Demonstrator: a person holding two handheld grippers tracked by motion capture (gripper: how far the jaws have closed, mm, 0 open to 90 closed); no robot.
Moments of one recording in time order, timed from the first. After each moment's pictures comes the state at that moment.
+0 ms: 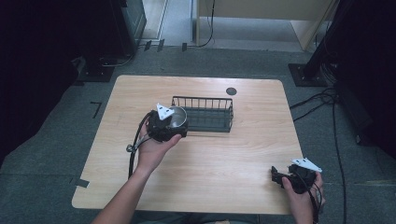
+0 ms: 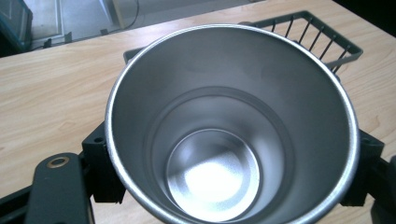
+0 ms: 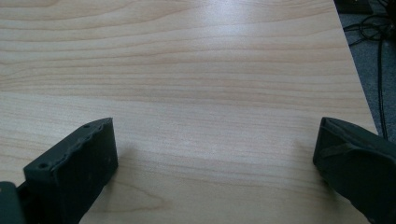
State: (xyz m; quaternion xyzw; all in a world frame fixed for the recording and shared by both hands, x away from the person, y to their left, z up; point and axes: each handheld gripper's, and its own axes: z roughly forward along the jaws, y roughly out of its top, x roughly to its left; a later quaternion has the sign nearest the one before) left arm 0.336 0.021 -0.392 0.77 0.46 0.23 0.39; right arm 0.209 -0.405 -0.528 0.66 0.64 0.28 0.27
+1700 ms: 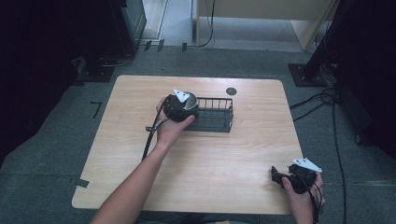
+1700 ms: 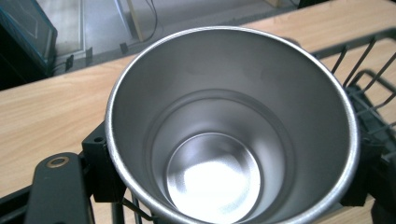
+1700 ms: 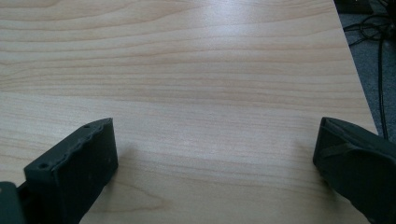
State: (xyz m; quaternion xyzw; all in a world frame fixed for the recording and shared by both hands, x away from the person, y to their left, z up) left arm 0.419 -0.022 -0.432 0.76 0.46 0.27 0.37; right arm 0.209 -0.405 -0.528 0.66 0.64 0.28 0.26
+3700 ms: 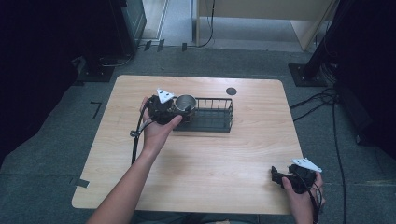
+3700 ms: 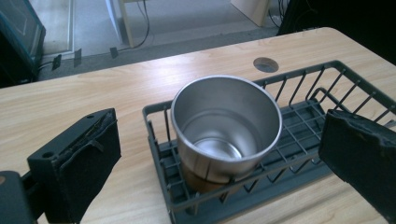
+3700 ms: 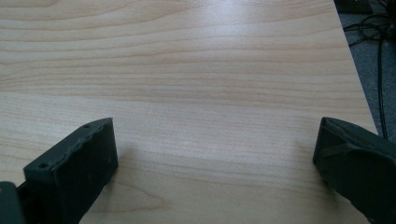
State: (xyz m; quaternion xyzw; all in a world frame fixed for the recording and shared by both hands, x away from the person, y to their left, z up) left arm 0.382 0.021 -0.393 0.74 0.47 0.25 0.42; right arm 0.209 -0.405 -0.528 0.66 0.64 0.28 0.27
